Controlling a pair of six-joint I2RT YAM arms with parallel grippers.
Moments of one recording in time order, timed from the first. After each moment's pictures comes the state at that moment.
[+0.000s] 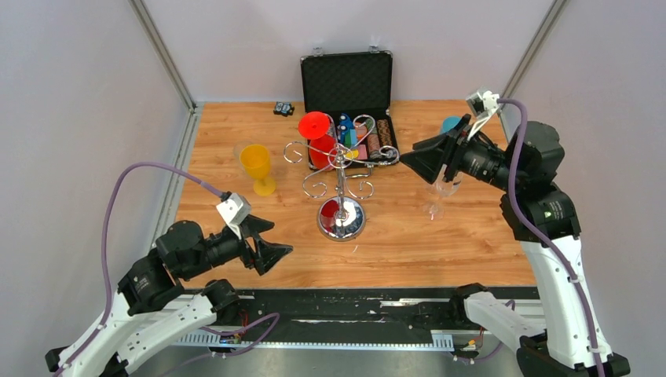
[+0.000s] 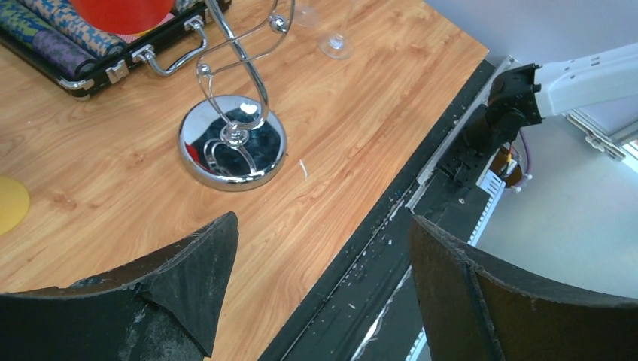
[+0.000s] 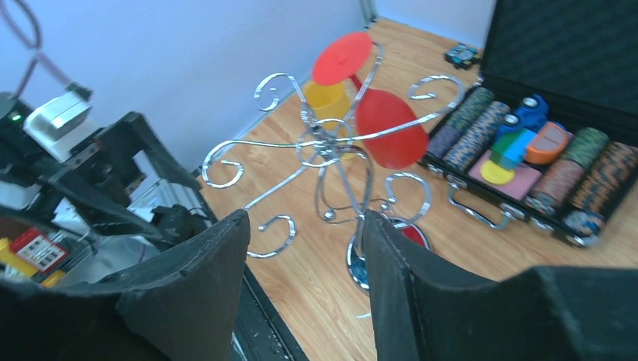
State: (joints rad) left arm -0.88 0.37 0.83 -0.68 0.11 -0.26; right arm 0.24 0.95 1.44 -0.59 -0.67 0.29
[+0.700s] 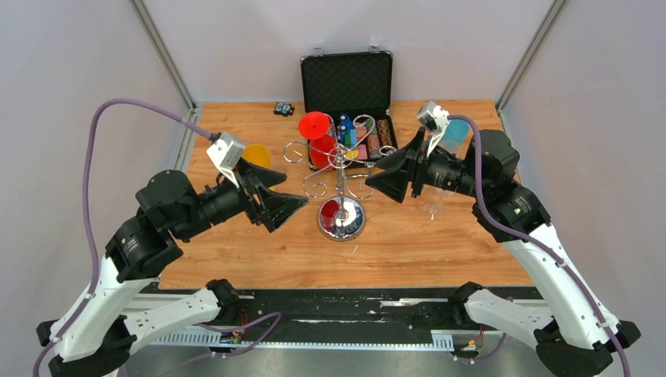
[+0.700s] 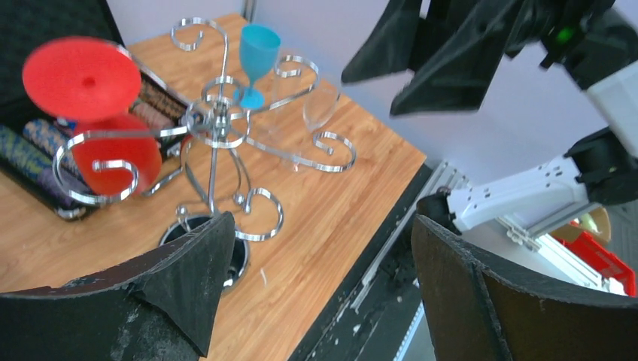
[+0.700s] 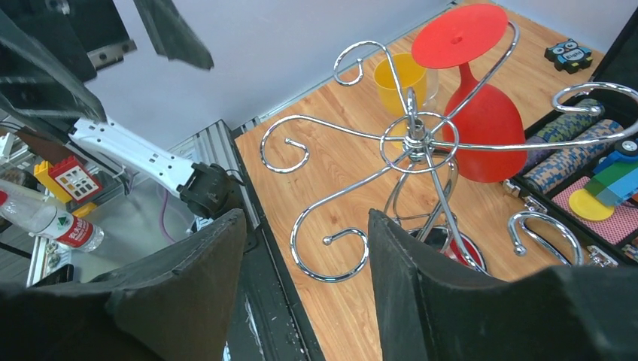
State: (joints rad) left arm -0.88 0.74 1.29 -0.61 0.11 -0.35; right arm 0.56 0.98 1.32 -0.44 -0.60 0.26
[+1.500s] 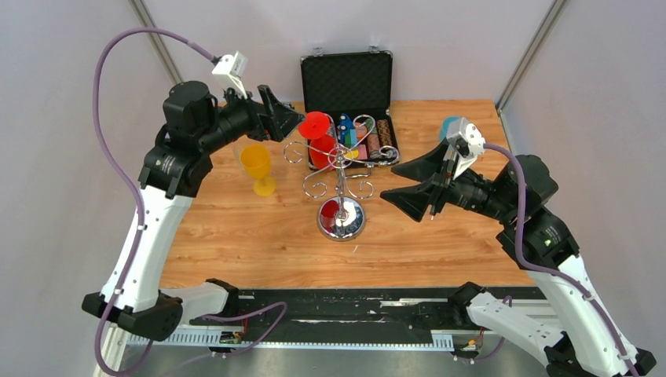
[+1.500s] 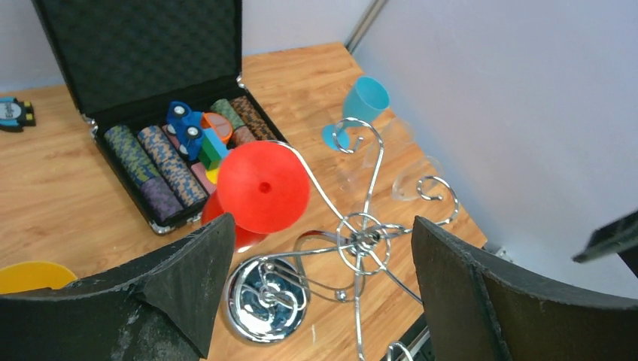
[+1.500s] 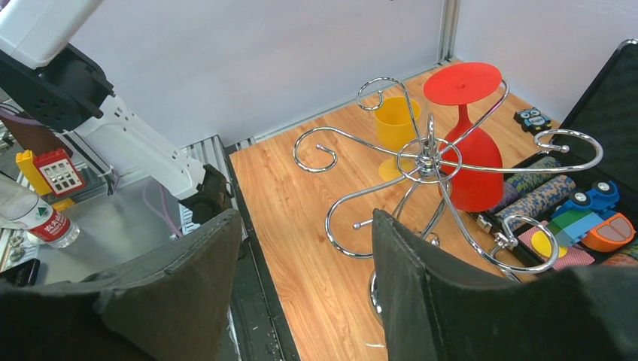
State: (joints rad) left arm -0.40 1.19 1.67 -0.62 0.33 -0.39; right arm 0.61 0.82 1.29 -0.43 -0.57 0.19
